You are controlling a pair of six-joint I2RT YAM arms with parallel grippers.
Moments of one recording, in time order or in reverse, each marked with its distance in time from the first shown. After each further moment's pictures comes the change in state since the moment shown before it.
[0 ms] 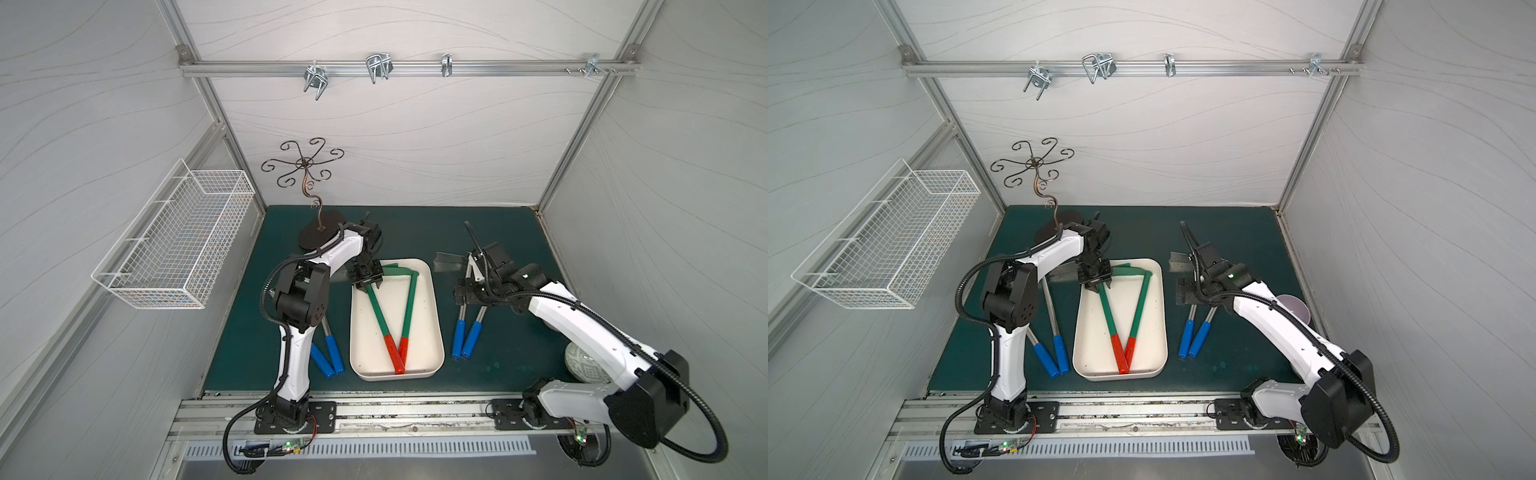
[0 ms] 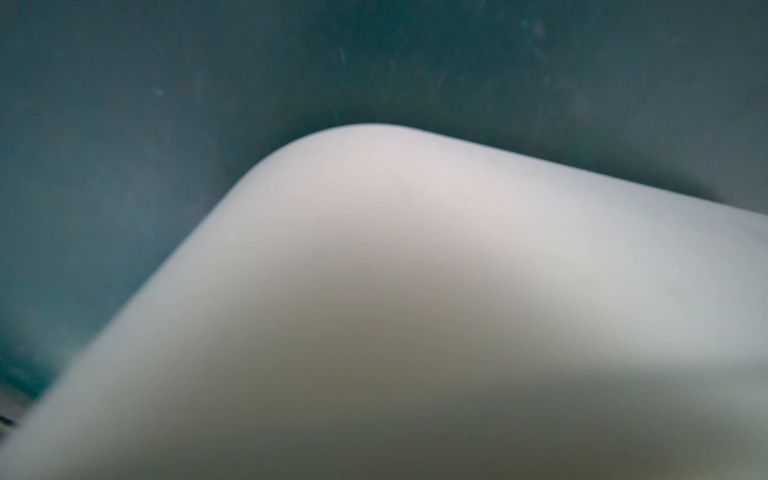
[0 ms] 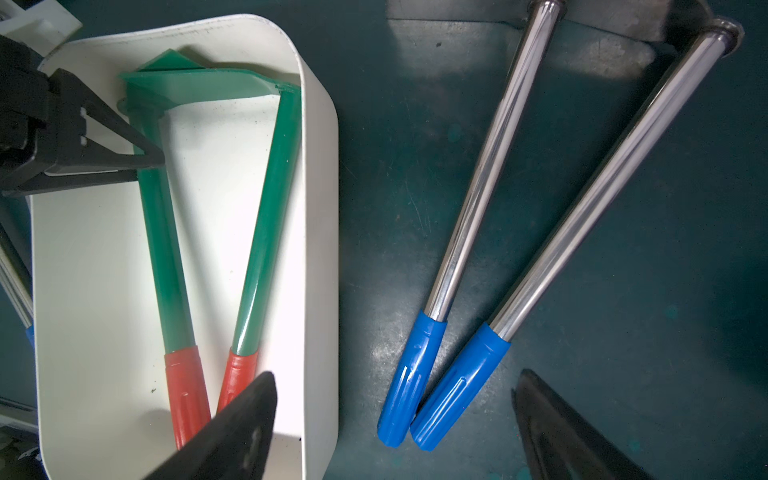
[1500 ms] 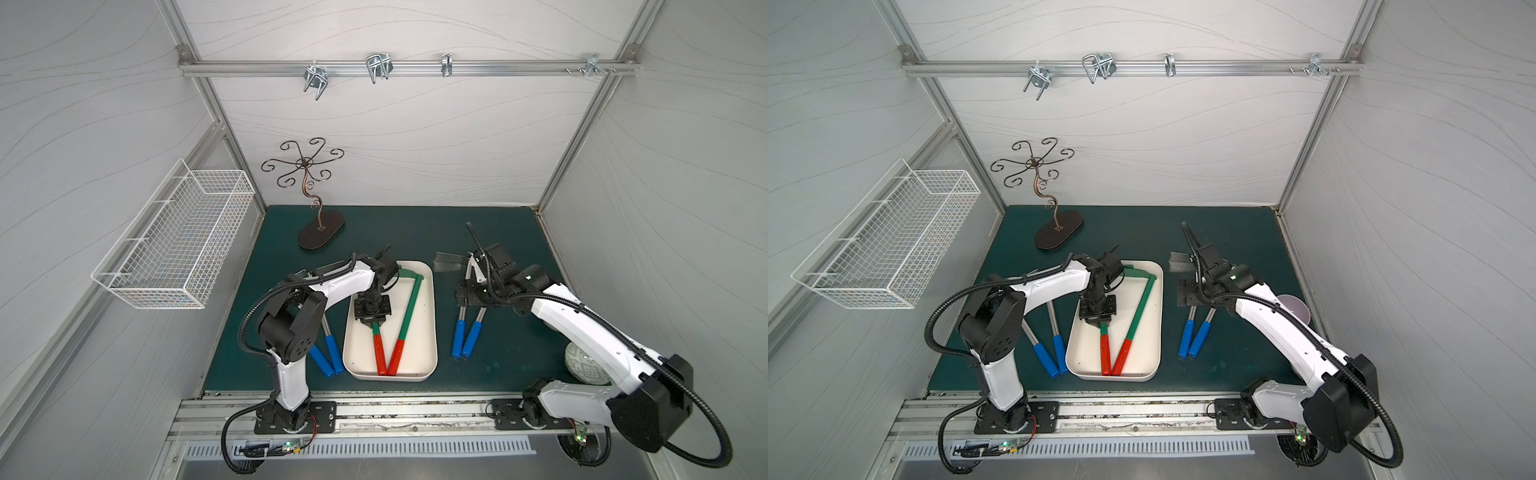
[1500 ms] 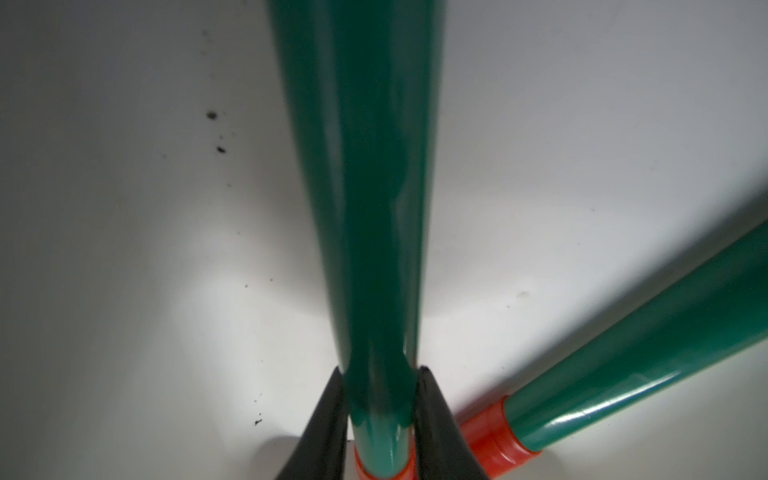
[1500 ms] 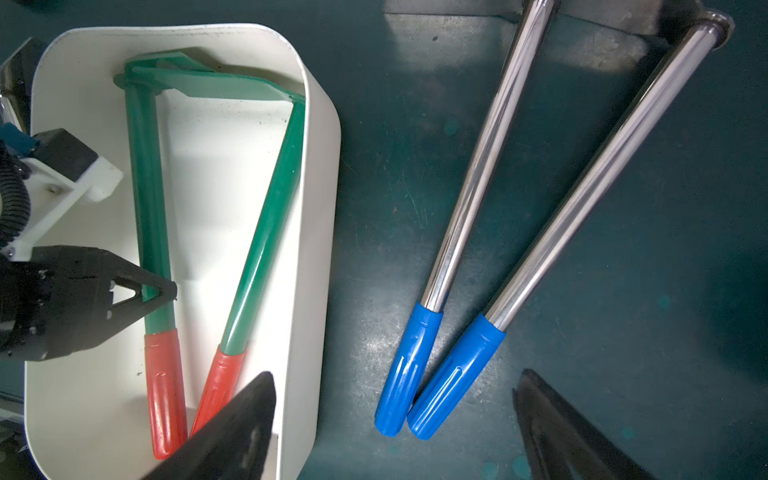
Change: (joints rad) left arm -0.227 -0.266 -0.412 0.053 -0.070 -0.061; right arm 0.000 -0.021 -0.003 -0.021 0.000 0.000
